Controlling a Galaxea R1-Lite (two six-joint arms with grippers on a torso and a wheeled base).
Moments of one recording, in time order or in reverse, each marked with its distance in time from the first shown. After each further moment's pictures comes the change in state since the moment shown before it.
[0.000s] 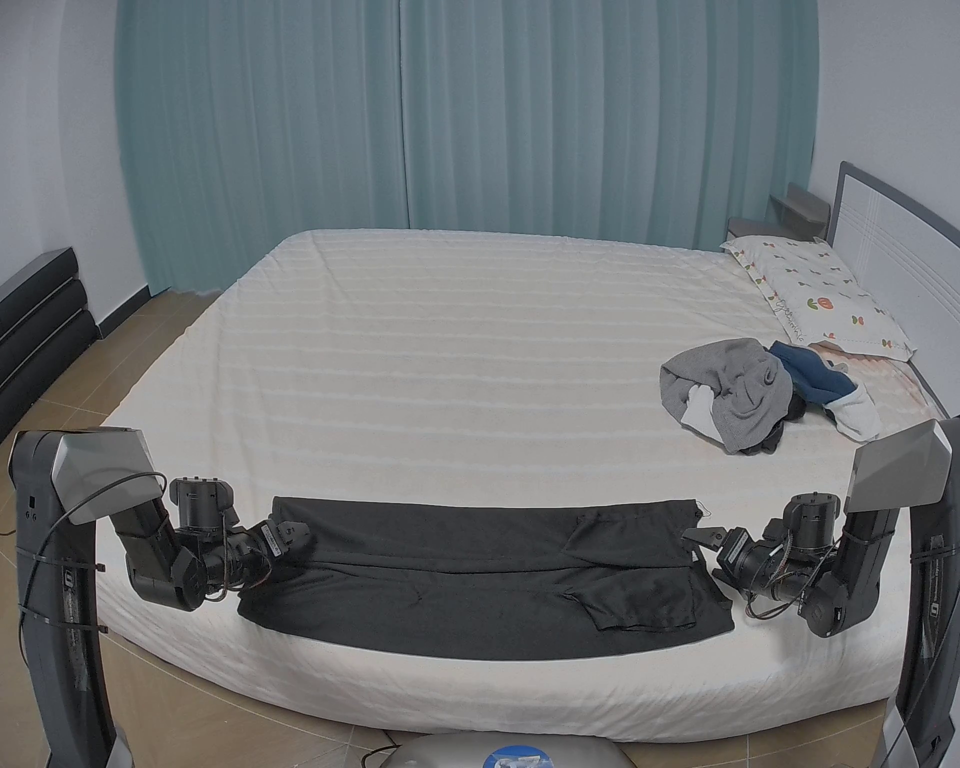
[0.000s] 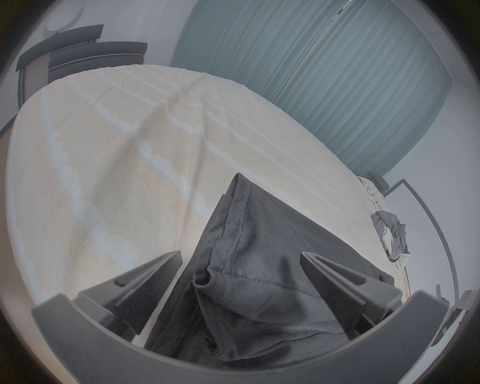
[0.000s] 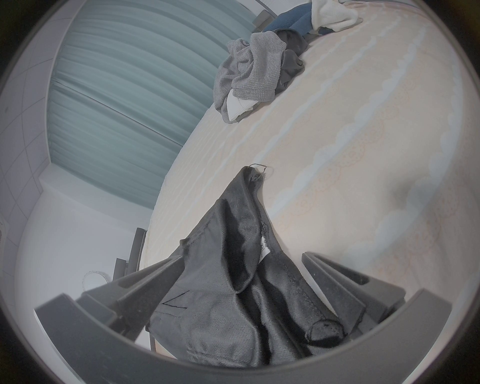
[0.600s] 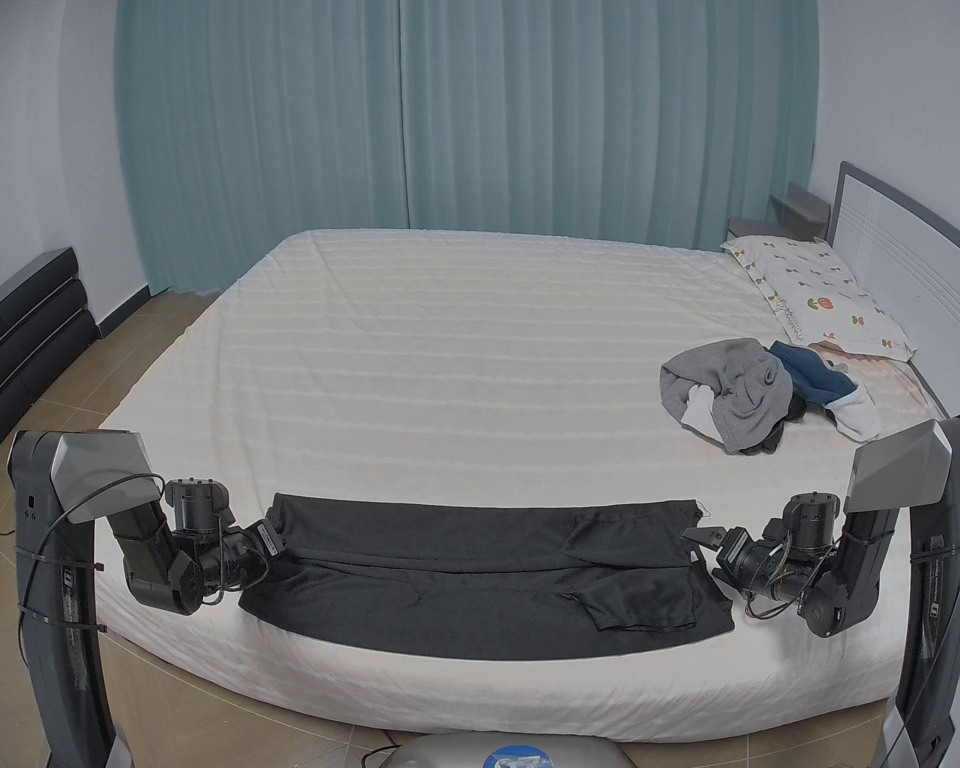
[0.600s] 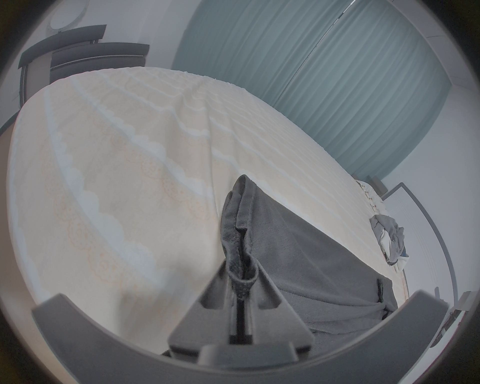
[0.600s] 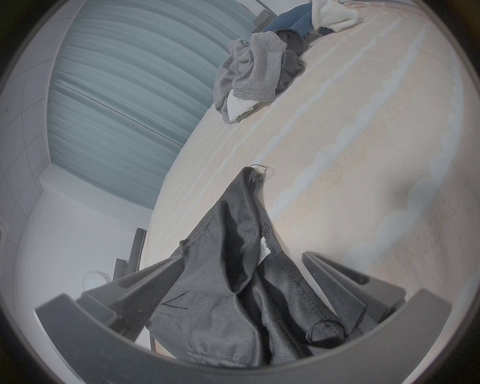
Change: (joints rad) left arm 0.007 -0.001 0.026 -0.064 -0.002 -0.009; right arm 0.001 0.000 -0.002 0.000 -0.002 0.001
